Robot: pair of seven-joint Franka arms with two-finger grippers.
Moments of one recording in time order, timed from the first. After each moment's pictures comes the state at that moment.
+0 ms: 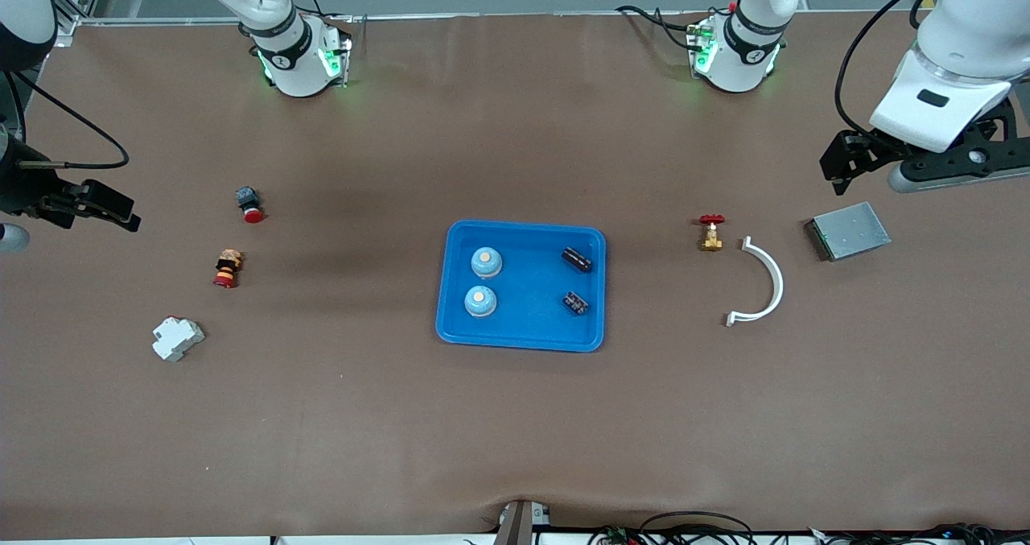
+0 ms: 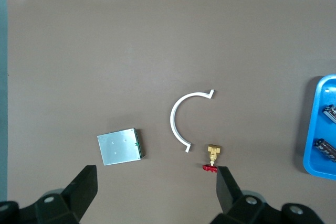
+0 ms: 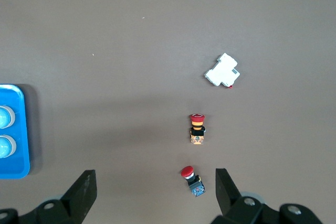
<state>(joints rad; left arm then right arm) -0.08 -0.01 -0.17 -1.57 0.24 1.62 -0.30 -0.01 0.06 -0.03 -1.60 0.02 1.68 0.02</state>
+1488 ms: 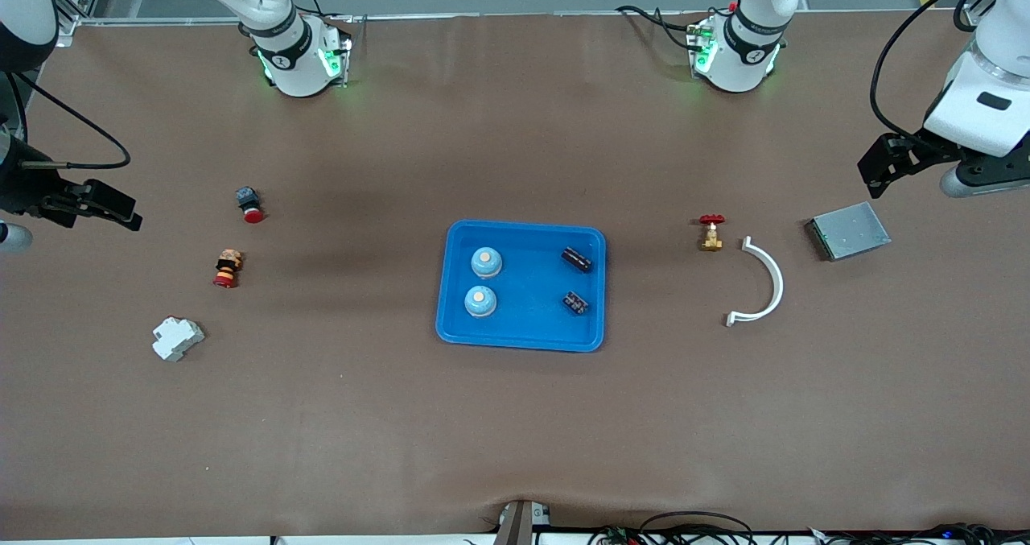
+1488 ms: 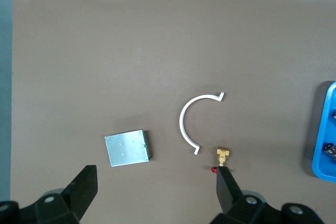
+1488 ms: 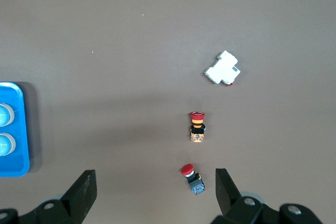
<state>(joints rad) -0.02 -0.01 -0.17 -1.56 0.22 1.62 -0.25 -0.01 0.06 -0.03 -1.61 0.02 1.67 0.02</state>
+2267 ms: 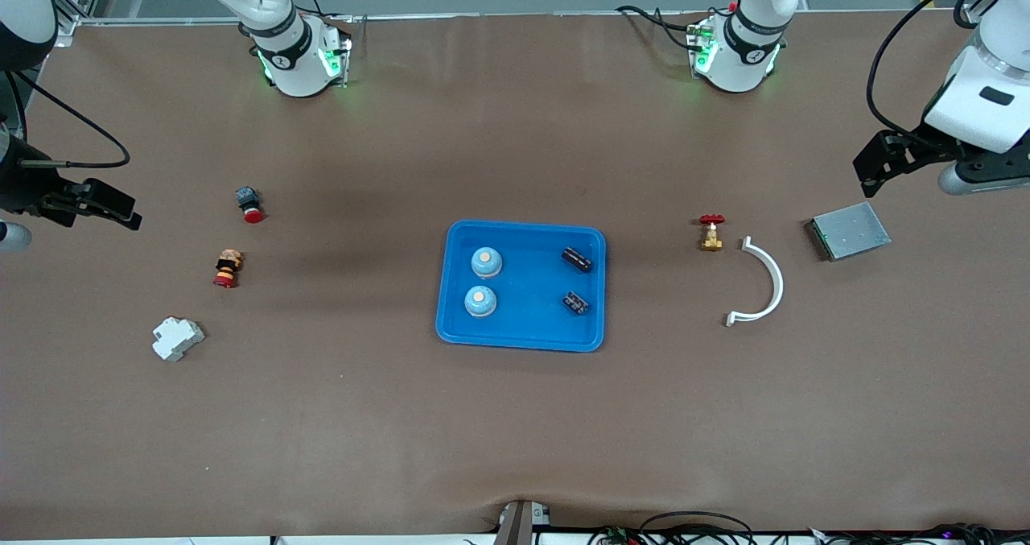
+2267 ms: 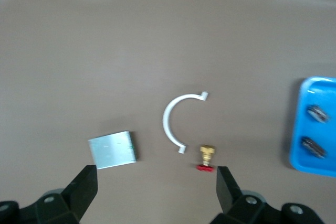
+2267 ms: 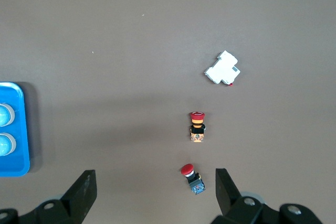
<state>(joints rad) -0.02 0.00 -0.16 -1.53 0.11 1.62 -0.19 -0.01 0.06 -0.03 -1.61 0.02 1.67 0.02</state>
